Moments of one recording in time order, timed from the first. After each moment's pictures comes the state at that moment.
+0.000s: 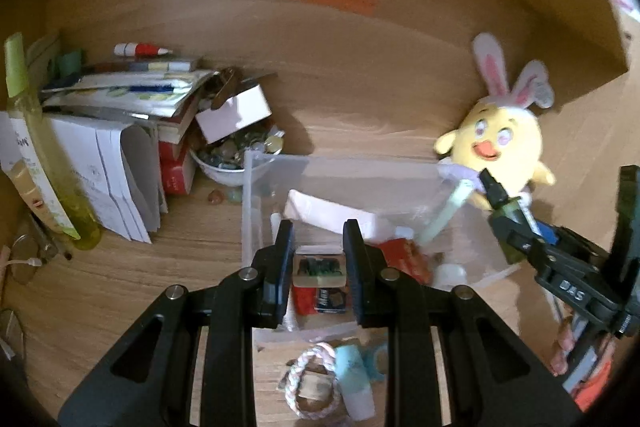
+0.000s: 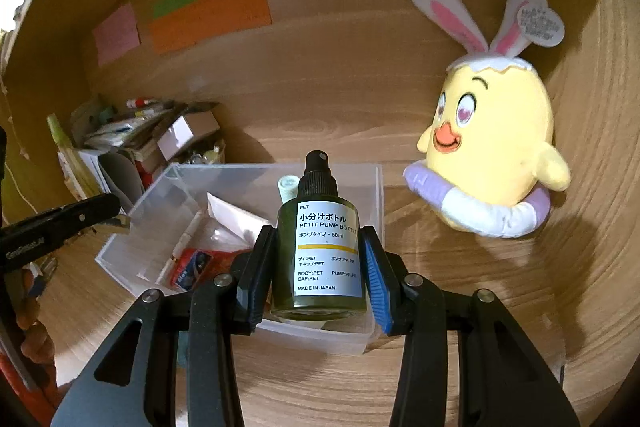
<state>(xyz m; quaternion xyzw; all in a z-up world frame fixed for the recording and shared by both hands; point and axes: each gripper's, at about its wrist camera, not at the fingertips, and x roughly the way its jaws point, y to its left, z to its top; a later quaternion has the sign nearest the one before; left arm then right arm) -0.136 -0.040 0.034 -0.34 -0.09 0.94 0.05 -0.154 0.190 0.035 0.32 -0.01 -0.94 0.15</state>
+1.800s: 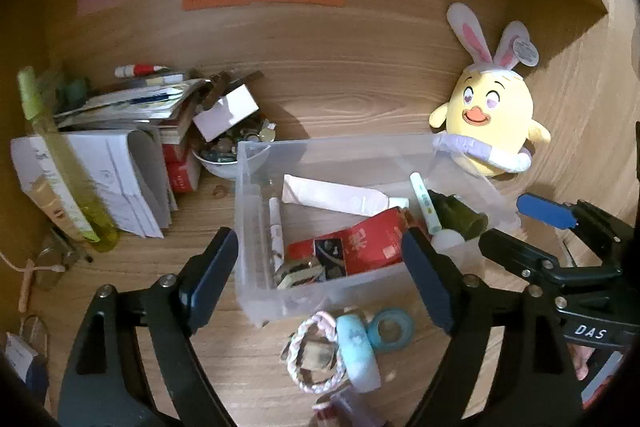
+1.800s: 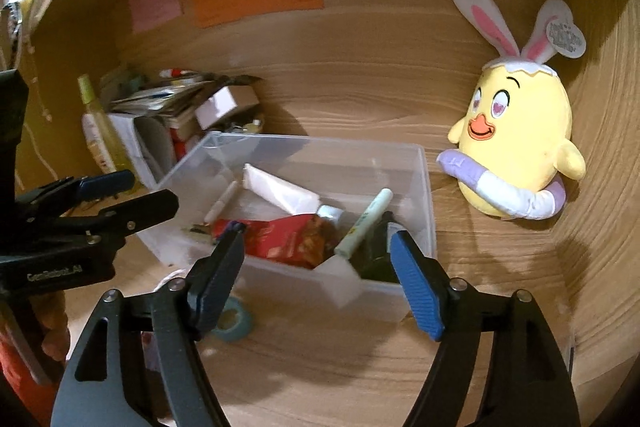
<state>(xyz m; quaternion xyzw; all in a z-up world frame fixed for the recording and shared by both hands) -0.101 -0.016 0.039 -0.33 -0.02 0.94 0.05 -0.119 0.160 0.036 0.32 0.03 -0.93 0.18</state>
